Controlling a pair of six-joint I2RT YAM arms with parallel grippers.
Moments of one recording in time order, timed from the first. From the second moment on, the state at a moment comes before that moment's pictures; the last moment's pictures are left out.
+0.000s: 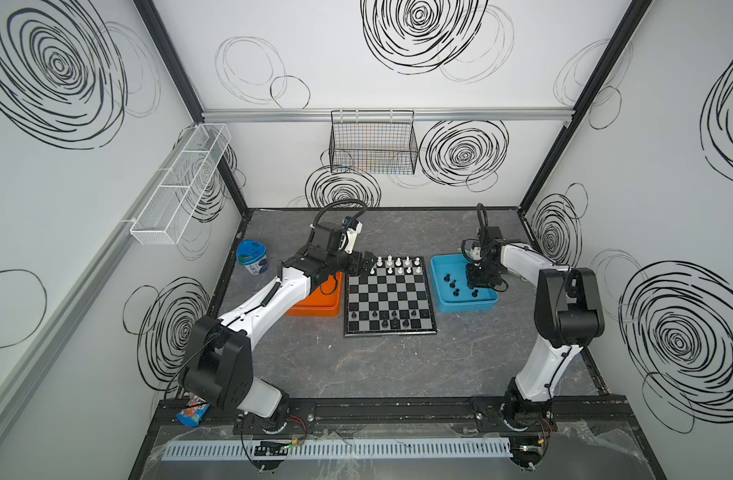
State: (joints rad) left arm -0.39 1.49 1.12 -0.30 0.24 -0.13; right arm 0.03 1.85 1.25 -0.77 -0.08 0.09
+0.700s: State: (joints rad) left arm -0.39 1.49 1.12 -0.30 0.25 -0.13; right arm 0.06 1.85 1.25 -0.77 -0.09 0.10
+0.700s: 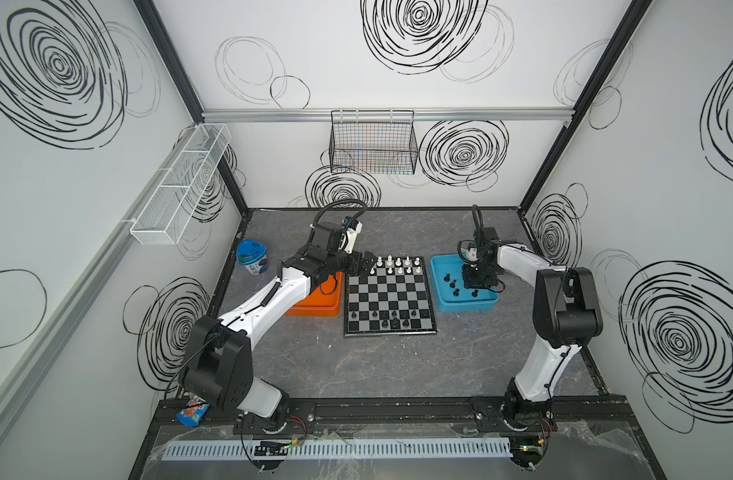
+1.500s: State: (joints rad) left arm -0.39 1.49 1.12 -0.30 0.25 -0.13; right arm 0.07 1.88 1.25 -0.73 -0.07 0.11
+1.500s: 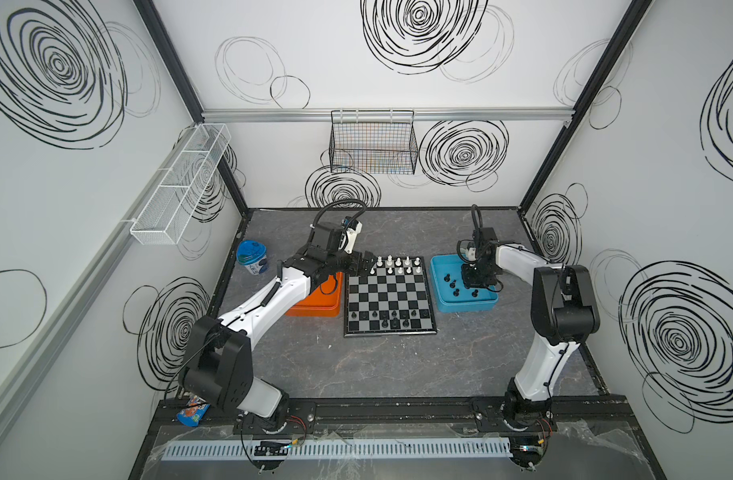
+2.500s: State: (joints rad) left arm -0.38 1.40 1.07 -0.32 0.23 -0.21; right arm 0.27 1.62 1.29 -0.79 -0.04 0.16
